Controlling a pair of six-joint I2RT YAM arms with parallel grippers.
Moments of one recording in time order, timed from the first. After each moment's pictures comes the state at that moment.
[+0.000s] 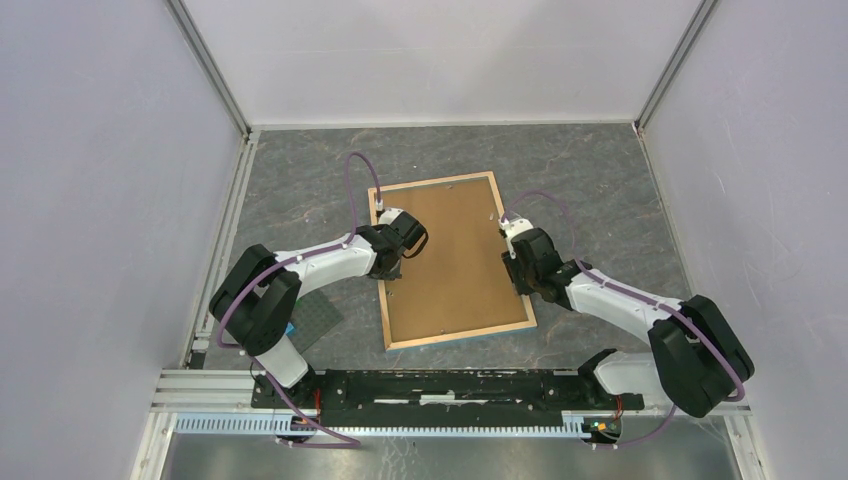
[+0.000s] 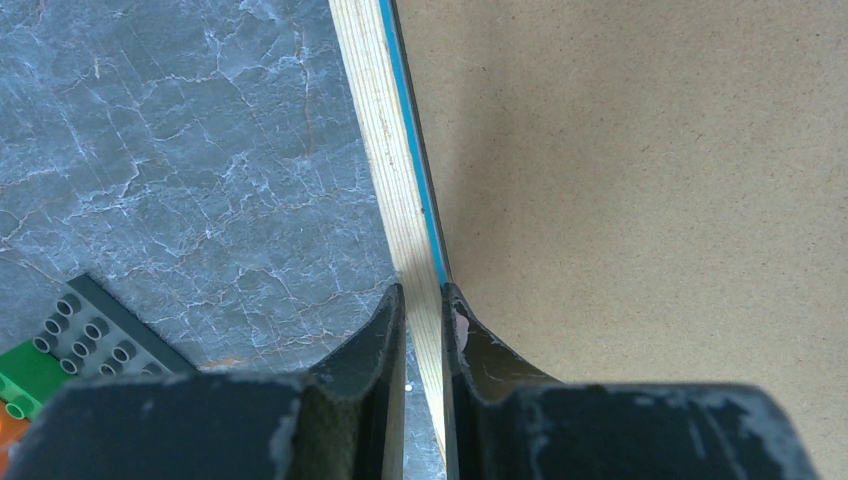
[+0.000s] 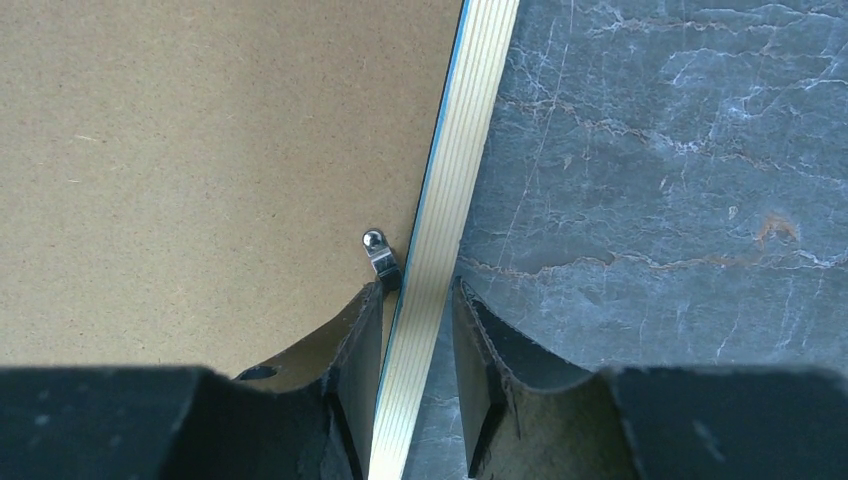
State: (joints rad) left arm -0.72 1.65 0.97 -0.58 -0.45 -0.56; right arm 0.57 1.29 0.57 -0.22 0.20 0.10
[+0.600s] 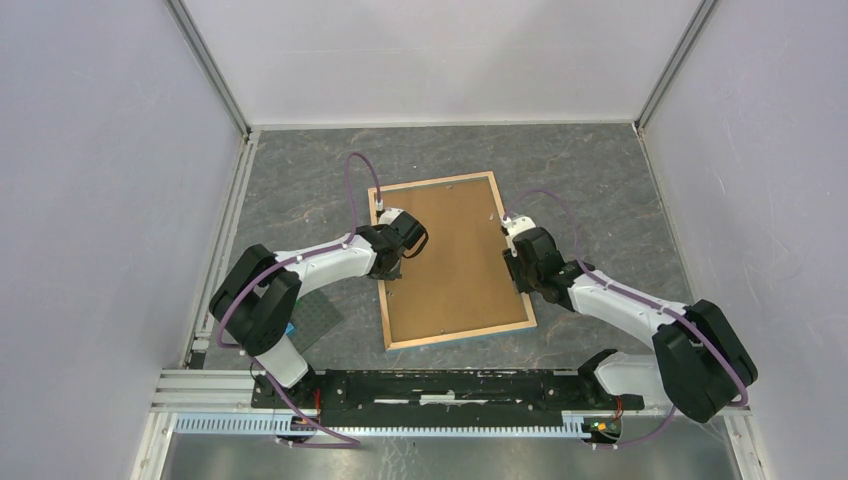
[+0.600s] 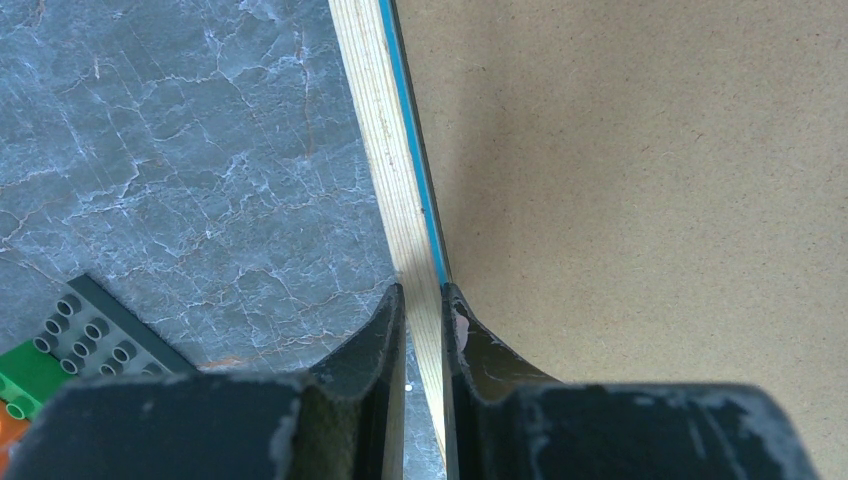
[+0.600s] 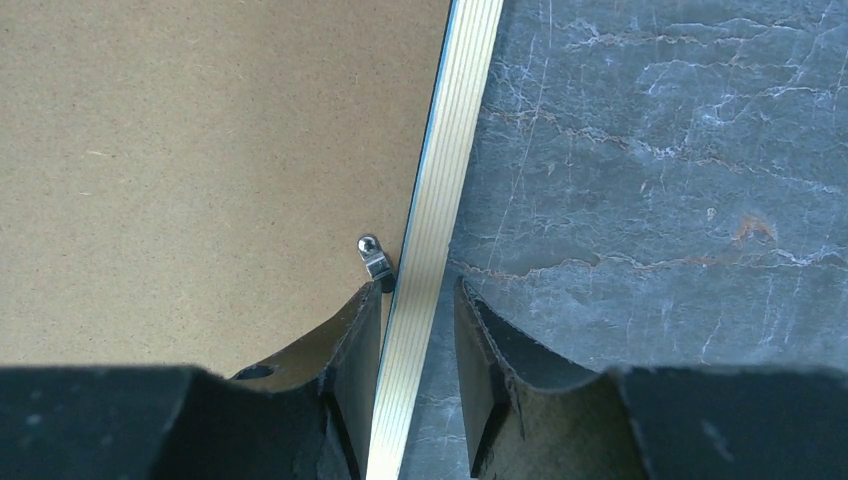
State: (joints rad) left arm -0.72 1.65 0.97 -0.58 -0.45 -0.56; right arm 0.57 1.26 0.57 -0.21 0.21 0.10
